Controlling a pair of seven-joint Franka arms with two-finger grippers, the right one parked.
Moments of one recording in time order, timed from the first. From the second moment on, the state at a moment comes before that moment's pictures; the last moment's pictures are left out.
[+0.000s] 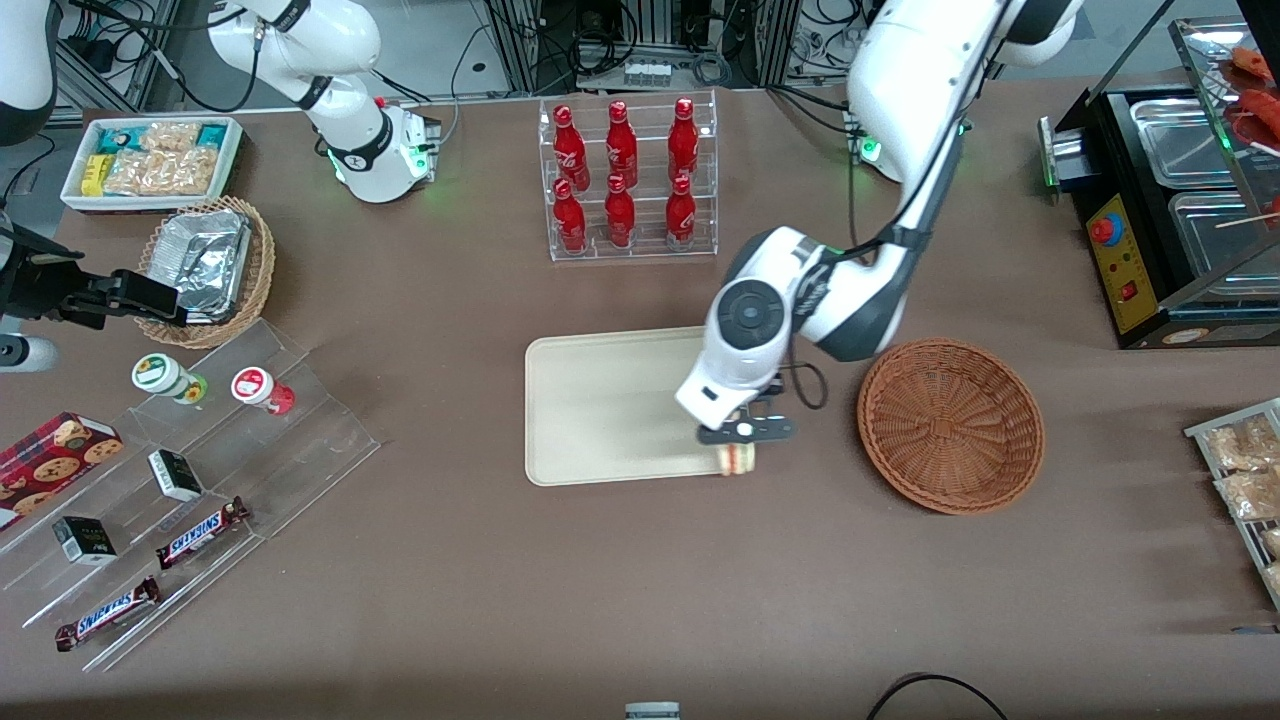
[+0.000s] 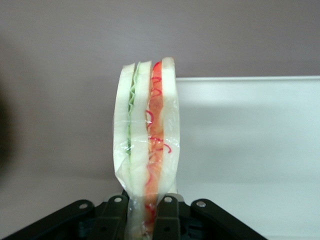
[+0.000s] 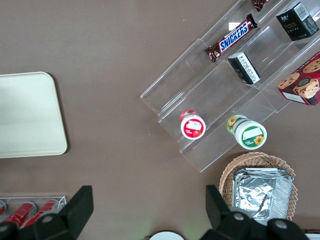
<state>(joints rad) -0.64 0.61 -0.01 -1.53 -0.04 2.07 -0.68</state>
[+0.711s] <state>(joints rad) -0.73 0.84 -0.05 -1.24 -0.06 2.01 -0.75</state>
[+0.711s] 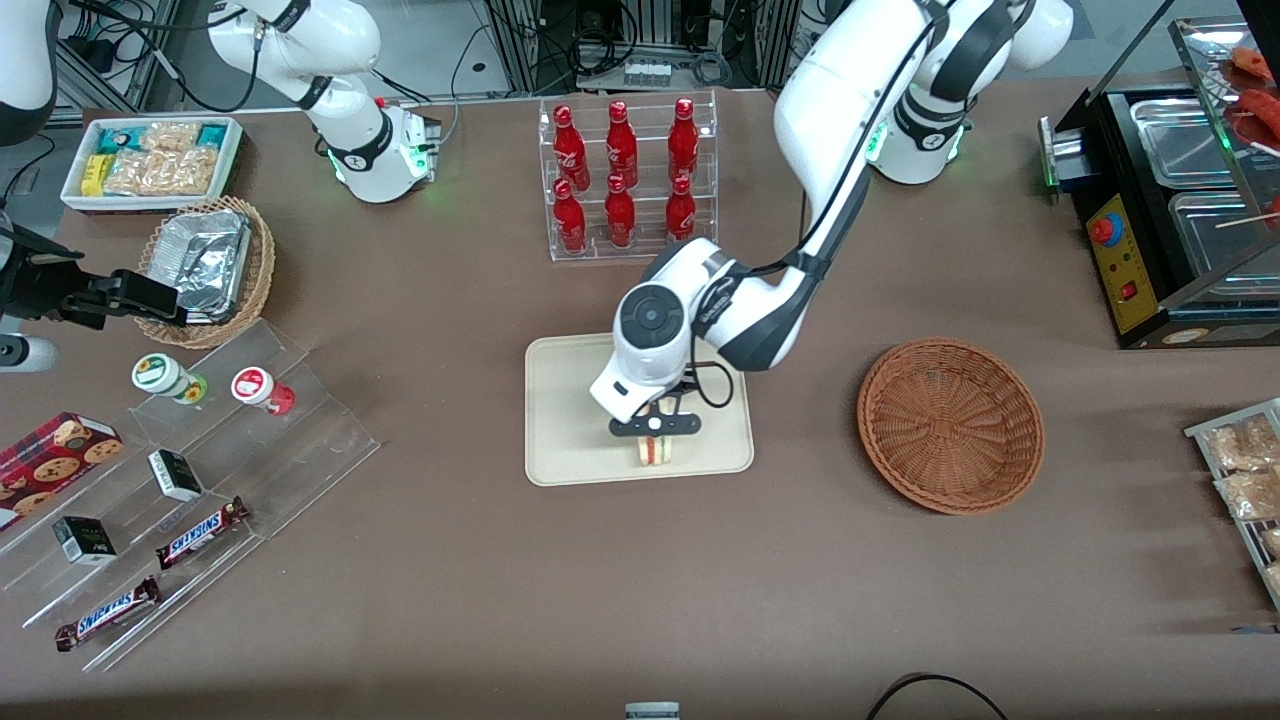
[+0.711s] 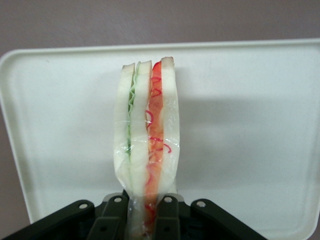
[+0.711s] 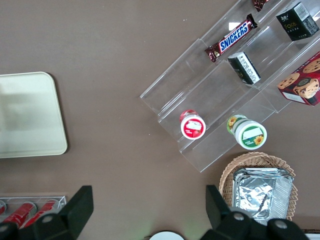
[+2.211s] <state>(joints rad) -0.73 0.93 -0.09 -1.13 -0.08 1.92 -0.83</state>
